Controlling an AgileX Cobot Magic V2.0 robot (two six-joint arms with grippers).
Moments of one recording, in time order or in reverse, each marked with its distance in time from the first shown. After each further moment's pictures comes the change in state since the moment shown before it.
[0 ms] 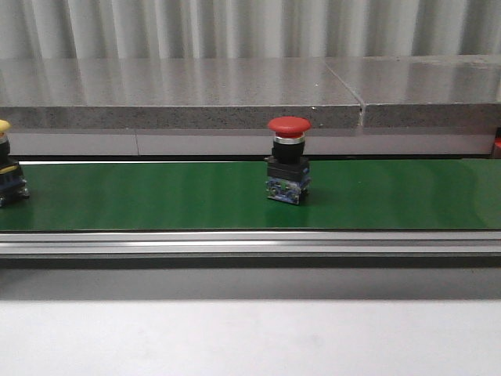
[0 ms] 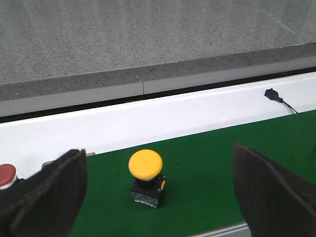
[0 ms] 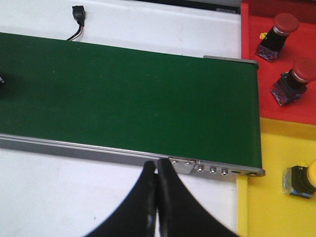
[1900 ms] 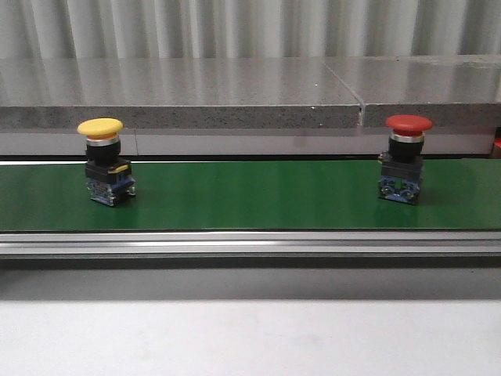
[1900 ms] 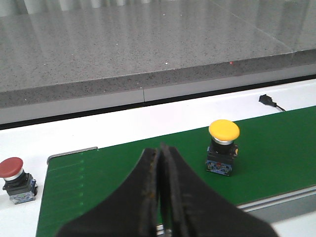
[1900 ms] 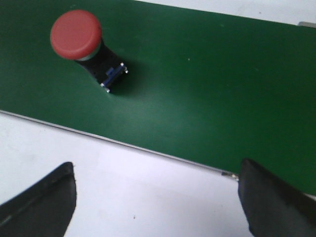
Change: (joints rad) left arm 0.000 -0.245 0.152 0.000 -0.006 0.002; right arm 0.012 0.355 -0.051 0.246 -0.026 -0.223
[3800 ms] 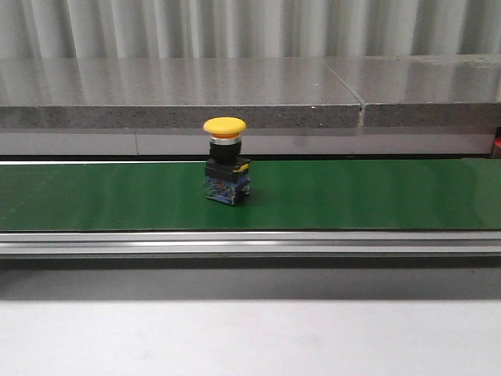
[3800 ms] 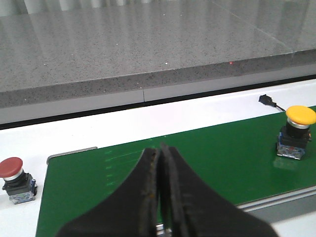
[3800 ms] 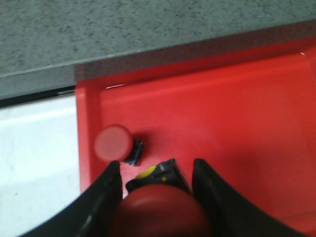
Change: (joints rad) left arm 0.000 0.000 0.000 -0.002 0.000 0.000; right arm -0.522 0.838 -0.929 -0.003 0.039 -0.028
